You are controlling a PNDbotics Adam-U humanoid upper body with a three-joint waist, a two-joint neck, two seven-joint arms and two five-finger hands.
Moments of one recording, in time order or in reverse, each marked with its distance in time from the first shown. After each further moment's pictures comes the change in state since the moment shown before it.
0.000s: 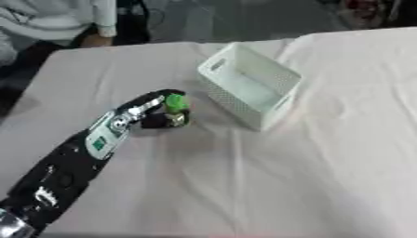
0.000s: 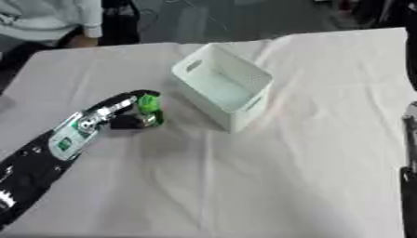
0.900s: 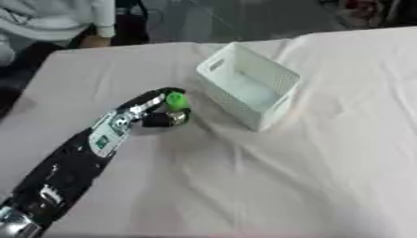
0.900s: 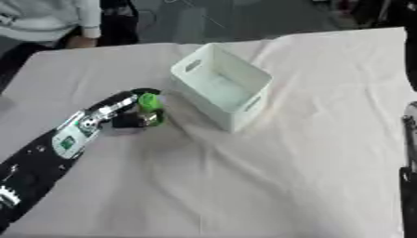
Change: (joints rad) left arm -0.016 -0.018 0.018 0.033 -0.032 -0.011 0.011; right arm -0.001 0.000 0.002 0.000 0.000 0.000 0.000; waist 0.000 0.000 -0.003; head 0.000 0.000
